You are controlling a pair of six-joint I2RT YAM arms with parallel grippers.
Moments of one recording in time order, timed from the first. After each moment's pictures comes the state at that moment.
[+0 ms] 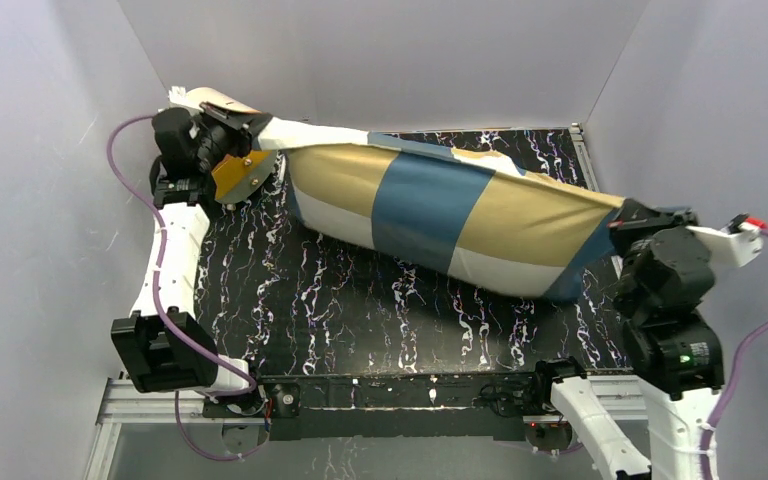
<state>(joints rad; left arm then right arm) 0.11 1.39 1.30 -0.06 0.43 -1.15 0.19 0.58 1.18 -0.74 0.65 0.92</state>
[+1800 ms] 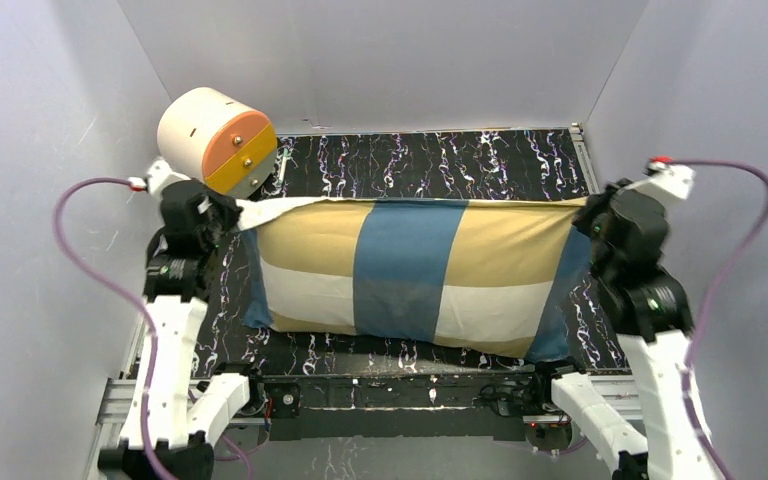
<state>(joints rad) -0.02 0.85 1.14 -0.59 -0.24 -0.68 0.21 0.71 1.22 -0.71 0.50 0.45</state>
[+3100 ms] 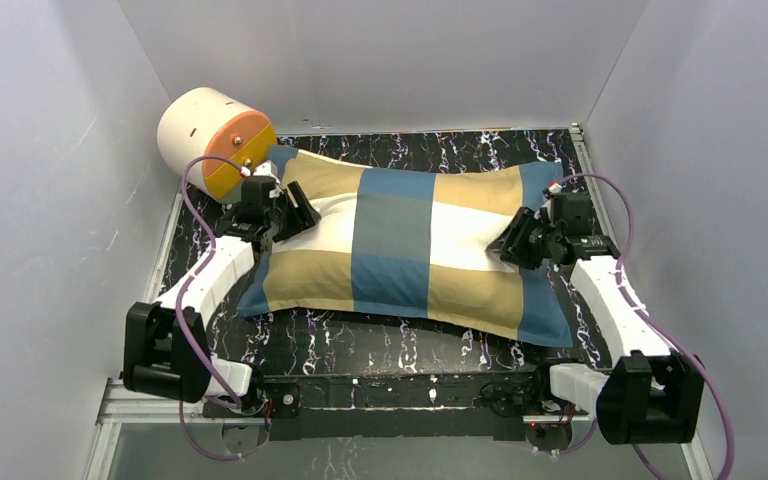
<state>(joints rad) -0.19 1.37 0.92 -0.25 0.09 -0.56 0.10 1.11 0.85 -0.56 -0.35 0.55</state>
